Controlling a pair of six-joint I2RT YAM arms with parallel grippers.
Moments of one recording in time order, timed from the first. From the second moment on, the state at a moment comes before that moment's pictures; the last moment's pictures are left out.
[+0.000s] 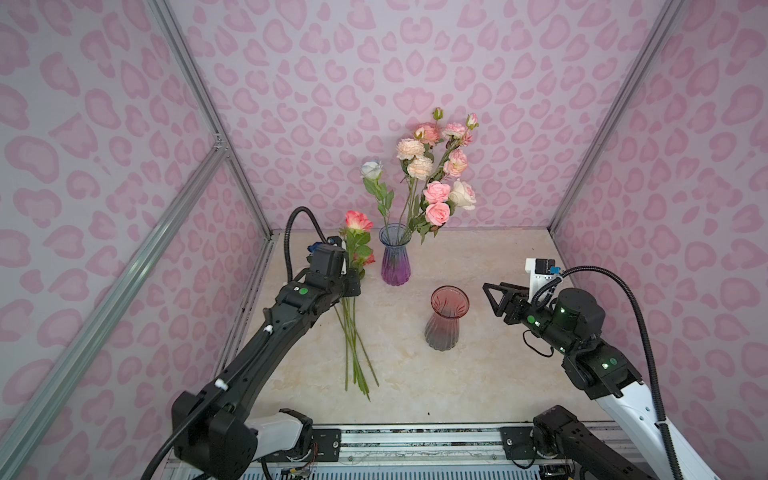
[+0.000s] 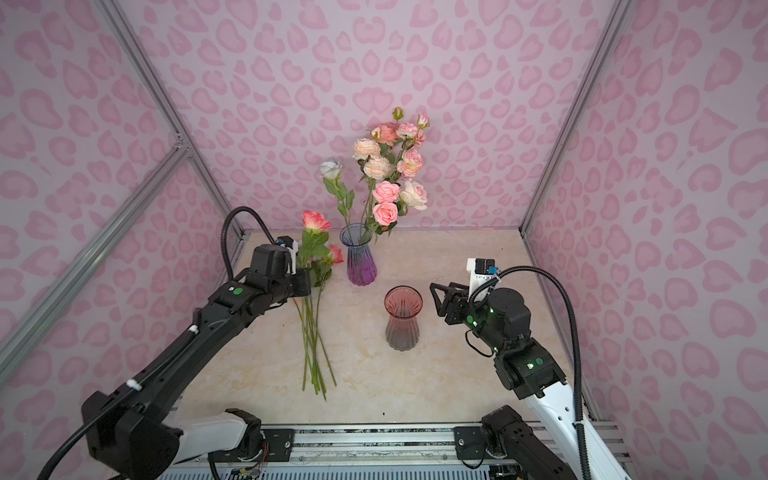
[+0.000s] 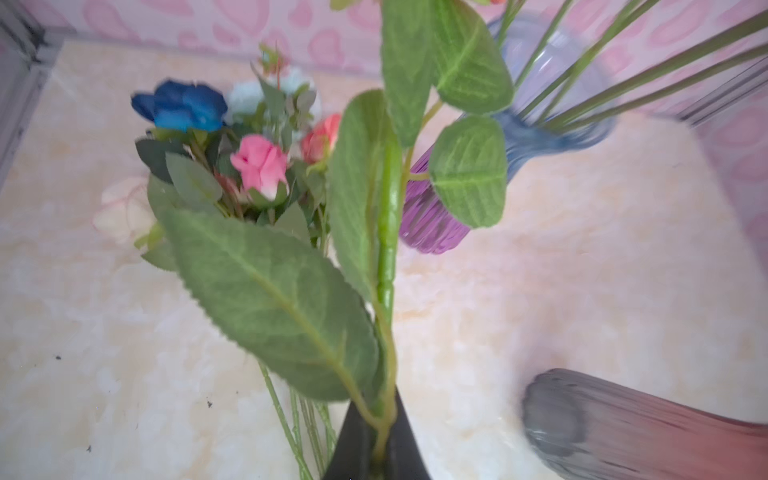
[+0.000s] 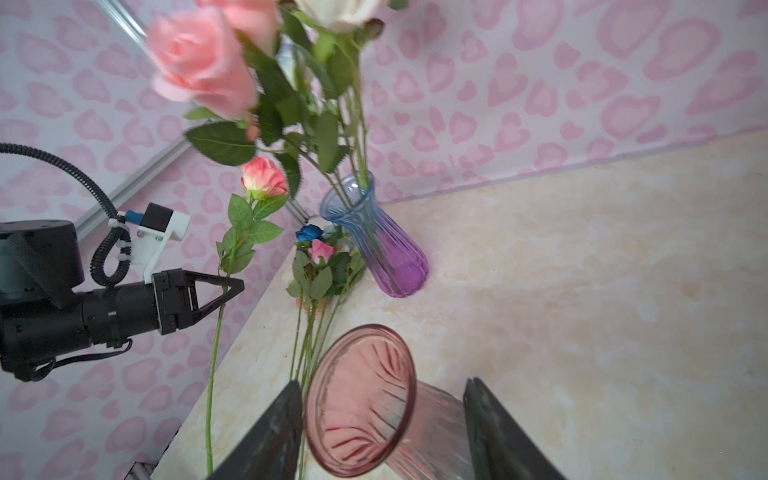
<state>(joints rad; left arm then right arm) -0.39 1.20 1.17 -0.61 -0.06 -0.37 0.45 0.72 0.88 -0.37 -0.14 0.47</state>
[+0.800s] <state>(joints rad) -0.59 0.76 1.10 -0.36 0.25 -0.32 1.16 1.44 1.44 -0.36 -0.04 0.23</state>
